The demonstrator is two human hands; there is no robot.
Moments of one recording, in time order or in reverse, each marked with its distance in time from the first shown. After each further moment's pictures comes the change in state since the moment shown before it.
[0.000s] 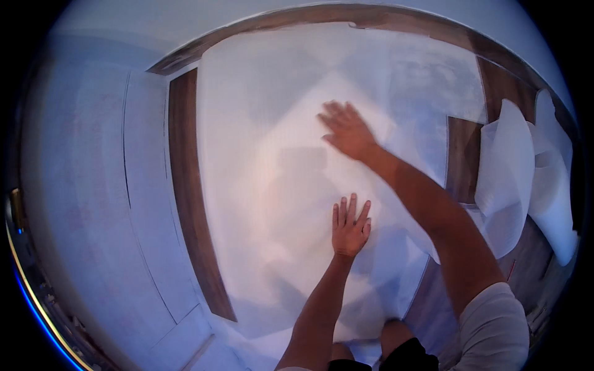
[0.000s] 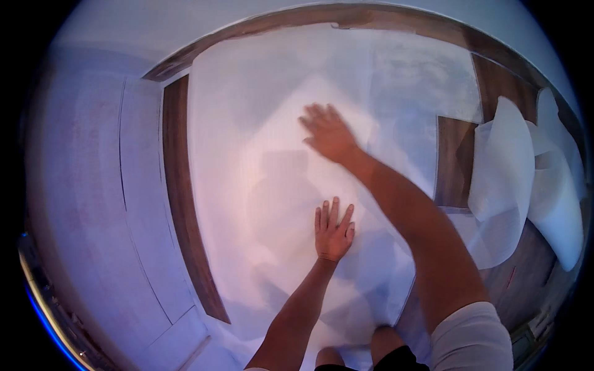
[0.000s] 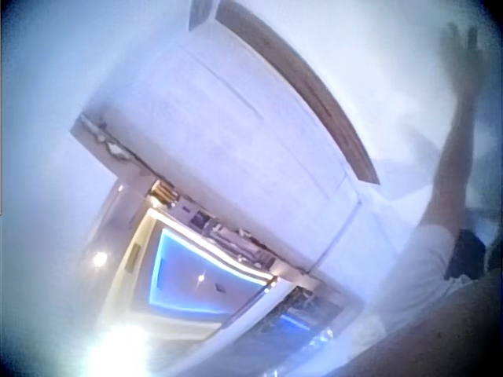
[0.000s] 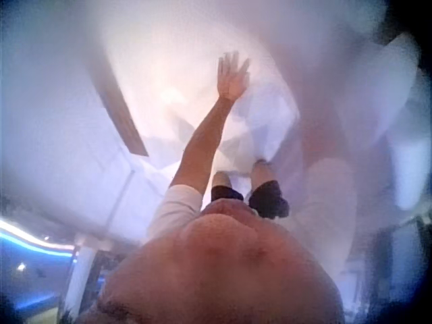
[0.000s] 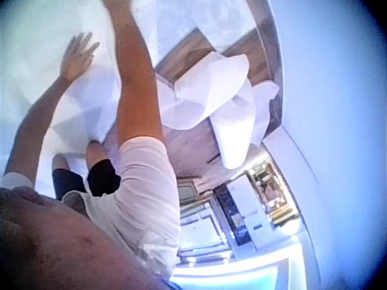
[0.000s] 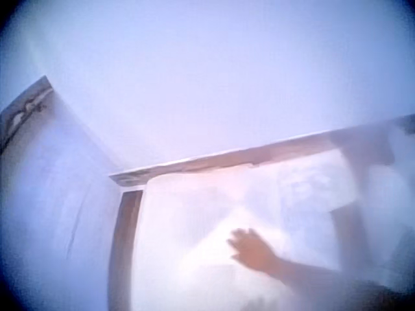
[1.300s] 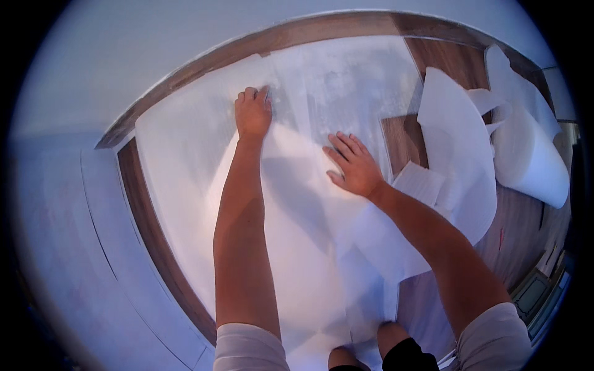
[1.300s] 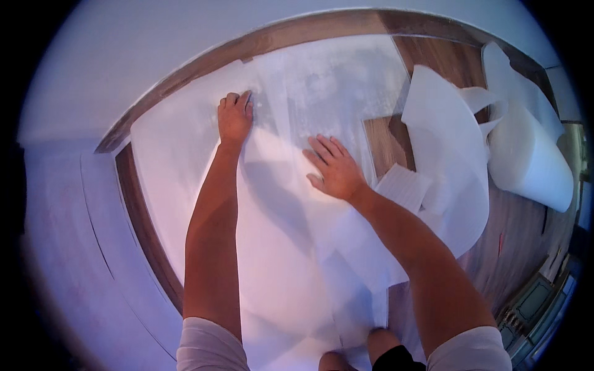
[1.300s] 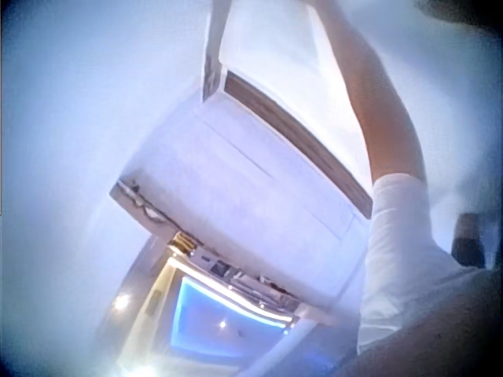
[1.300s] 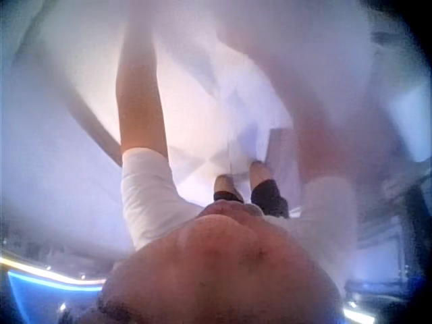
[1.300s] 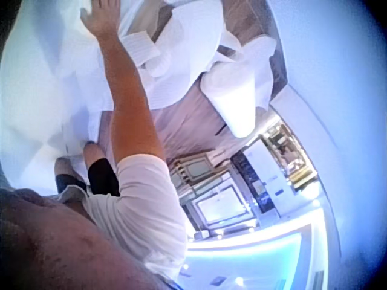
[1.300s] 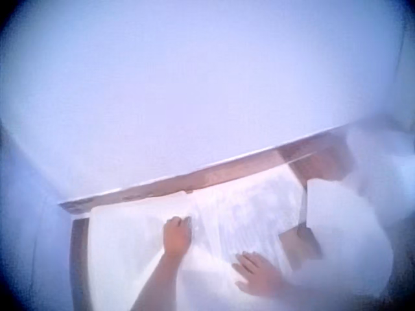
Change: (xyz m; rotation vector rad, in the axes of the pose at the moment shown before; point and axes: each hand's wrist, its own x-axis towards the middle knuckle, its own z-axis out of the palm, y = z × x) left_hand 0.411 -0.062 -0.006 0.192 0.086 0.277; right_hand -0.161 0.079 -0.054 0.026 0.104 0.269
